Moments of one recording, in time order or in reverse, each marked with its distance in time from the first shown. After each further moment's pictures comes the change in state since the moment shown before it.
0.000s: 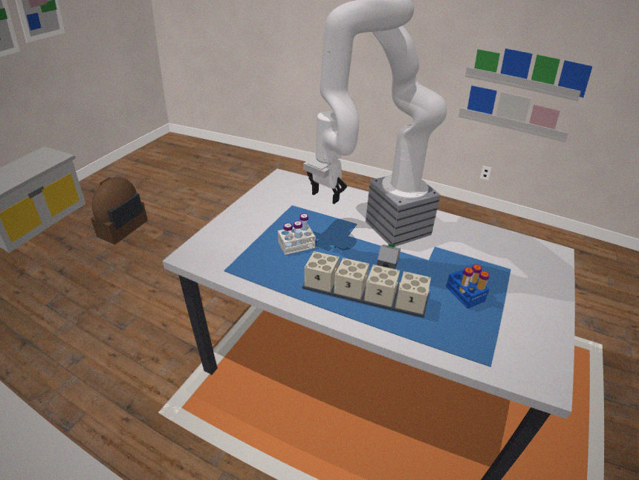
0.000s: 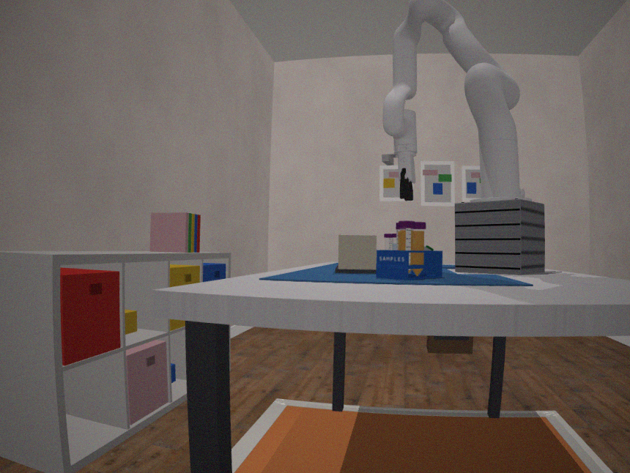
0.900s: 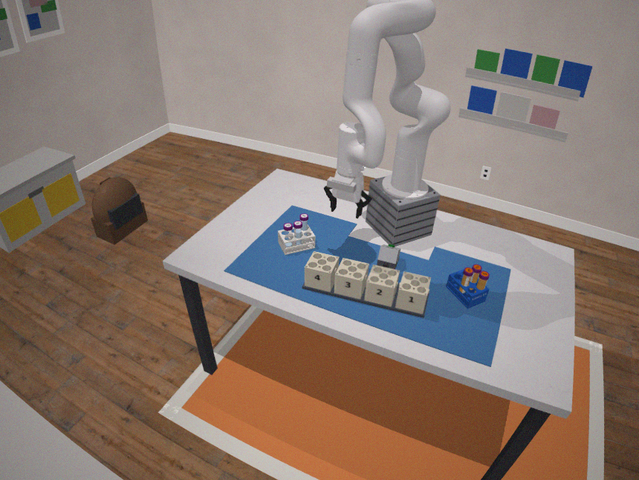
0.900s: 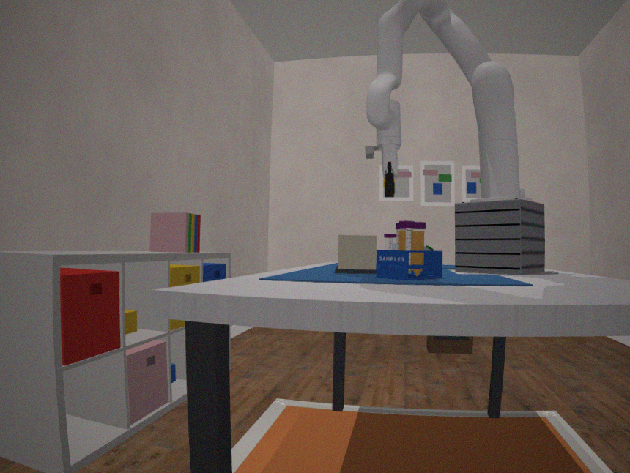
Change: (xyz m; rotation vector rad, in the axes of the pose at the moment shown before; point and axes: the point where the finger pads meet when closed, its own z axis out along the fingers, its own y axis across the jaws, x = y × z) arm 0.039 -0.116 -0.005 0.011 0.007 -0.221
